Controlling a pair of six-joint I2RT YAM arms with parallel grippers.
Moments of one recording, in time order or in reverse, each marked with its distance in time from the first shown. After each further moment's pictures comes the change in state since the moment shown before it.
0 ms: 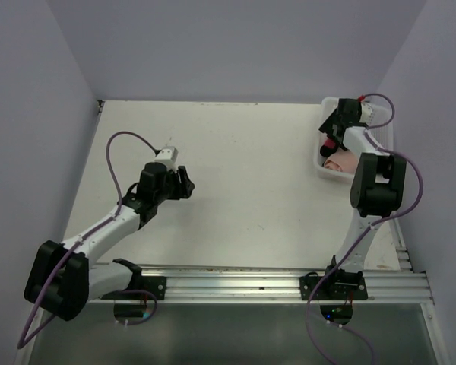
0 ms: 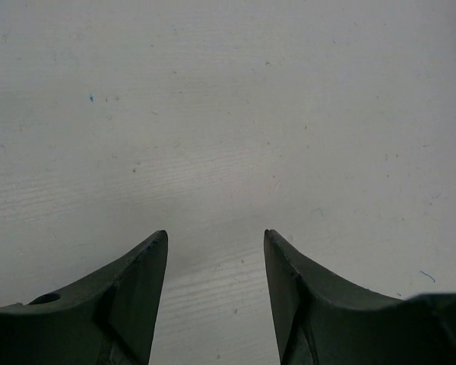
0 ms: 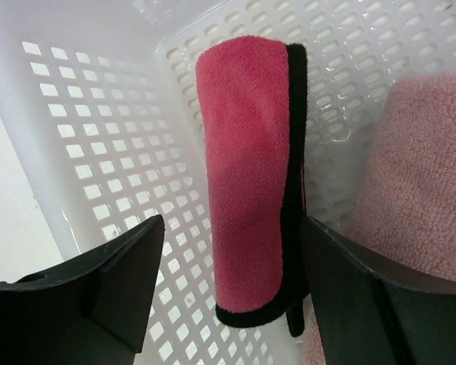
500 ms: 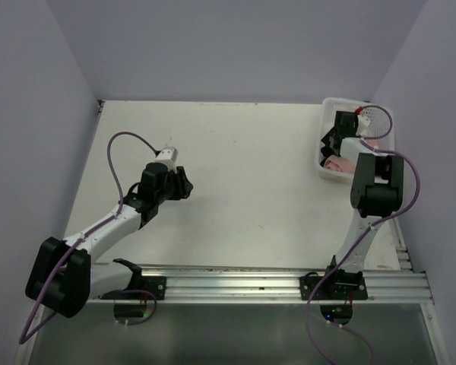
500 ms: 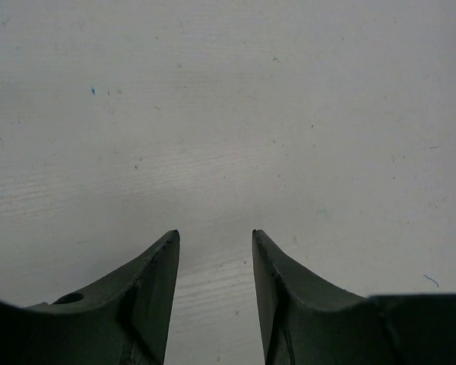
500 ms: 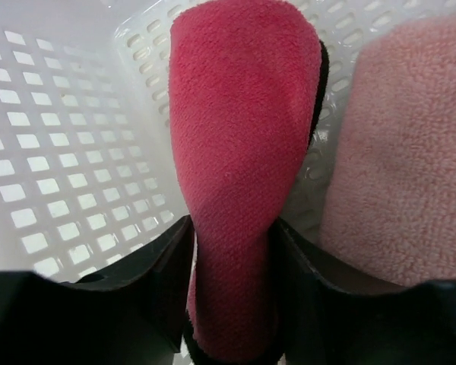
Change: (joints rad) left arm 0.000 0.017 -0.002 0.008 -0.010 -0.019; right arm 0.001 -0.008 -0.183 0.203 0.043 0.009
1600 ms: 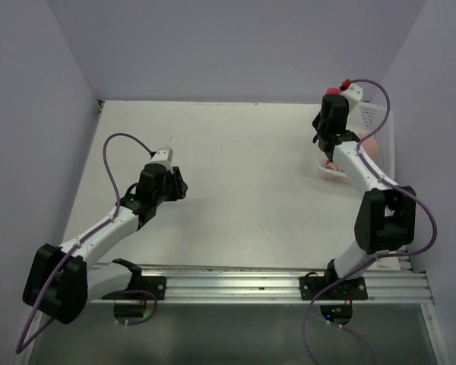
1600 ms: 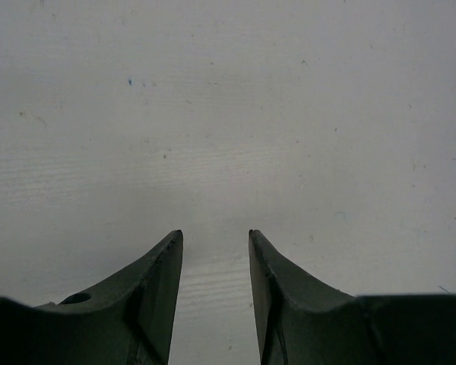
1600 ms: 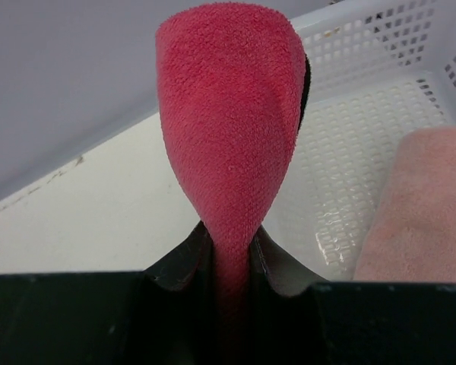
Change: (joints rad) left arm 0.000 -0.029 0.015 -0.080 -0.079 -0.021; right arm 0.241 -0.389 -0.056 0.039 0.148 -0.169
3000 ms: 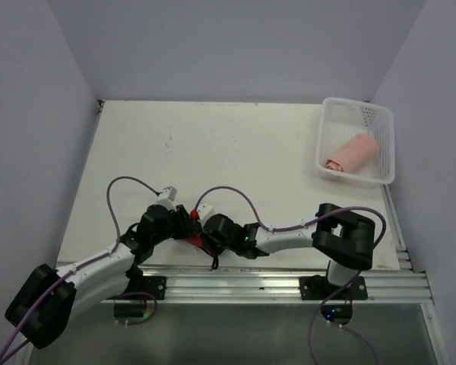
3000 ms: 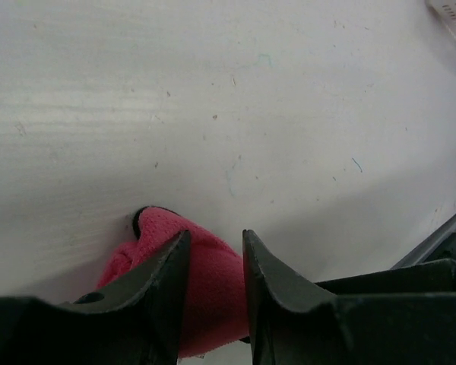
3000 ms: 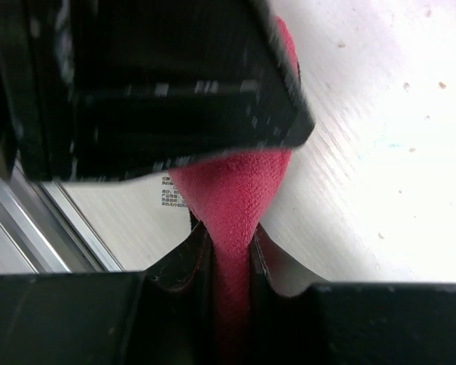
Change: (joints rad) left arm -0.185 -0.259 -0.492 0.308 0.182 -0.383; right arm 1.109 0.121 -0.432 0.172 -0.282 -0.082
